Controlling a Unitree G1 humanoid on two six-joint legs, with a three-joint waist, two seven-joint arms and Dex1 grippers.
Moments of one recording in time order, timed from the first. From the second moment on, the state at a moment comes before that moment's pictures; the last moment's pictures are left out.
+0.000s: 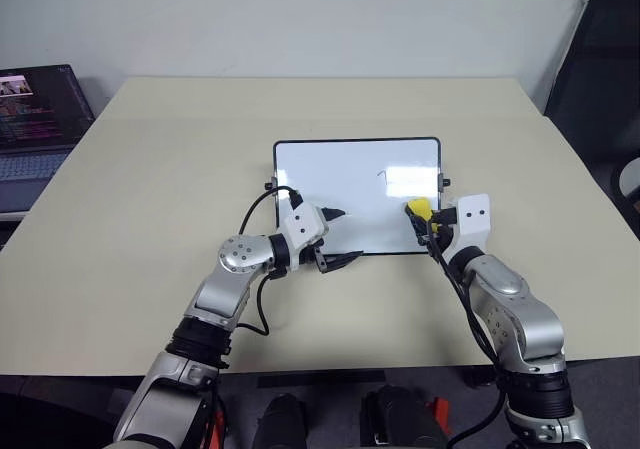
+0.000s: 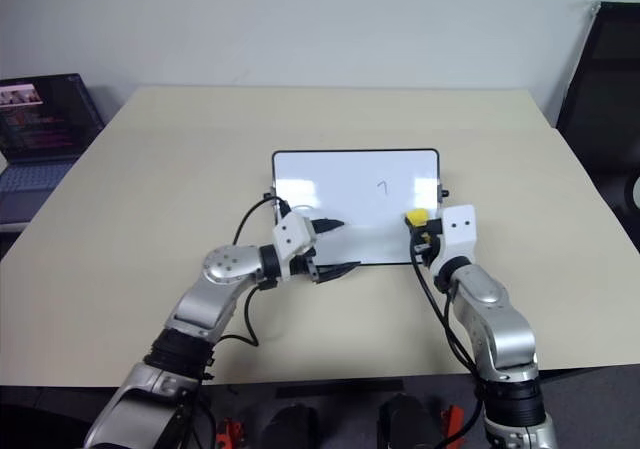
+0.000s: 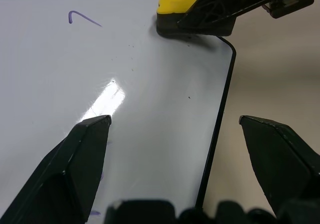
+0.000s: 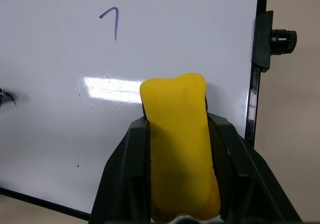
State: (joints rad) left arm -0.48 0.38 -0.22 0.20 -0.09 0.02 -0.88; right arm -0.25 -0.20 -0.01 -0.33 0.24 0.69 0.15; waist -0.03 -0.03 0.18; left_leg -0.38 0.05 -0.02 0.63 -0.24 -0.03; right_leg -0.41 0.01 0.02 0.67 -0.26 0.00
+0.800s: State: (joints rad) left arm -0.45 0.38 -0.22 0.15 -0.11 0.04 -0.89; right arm -0.19 -0.22 -0.10 -0.50 0.29 0.90 0.13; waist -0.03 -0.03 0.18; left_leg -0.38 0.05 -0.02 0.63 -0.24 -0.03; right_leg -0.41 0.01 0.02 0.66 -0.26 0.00
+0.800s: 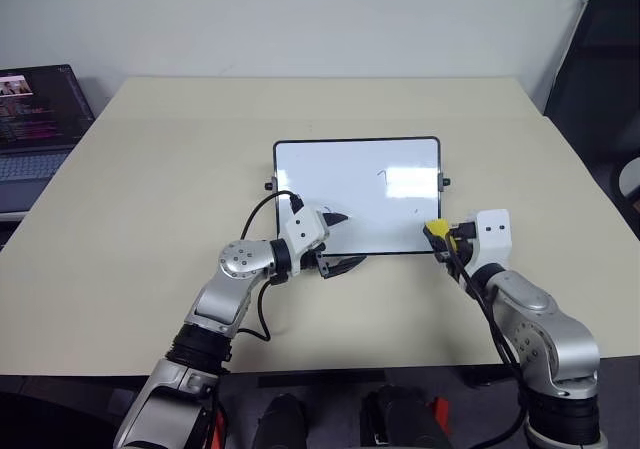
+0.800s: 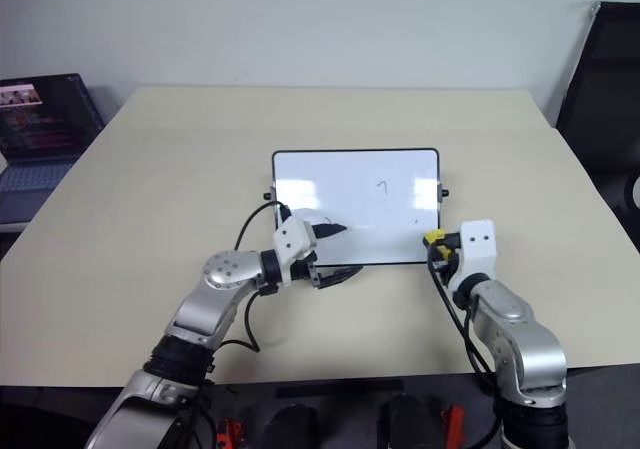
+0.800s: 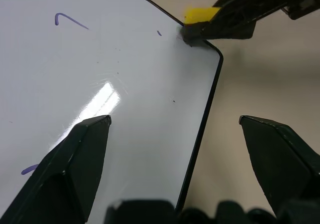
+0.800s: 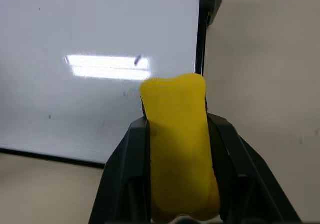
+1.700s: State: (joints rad) left arm -0.46 0.38 -0.22 0.15 -0.11 0.04 -0.88; right arm -0.25 -0.34 -0.01 -0.42 0.22 0.88 0.18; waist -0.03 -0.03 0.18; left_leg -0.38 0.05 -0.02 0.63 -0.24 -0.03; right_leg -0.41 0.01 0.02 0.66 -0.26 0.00
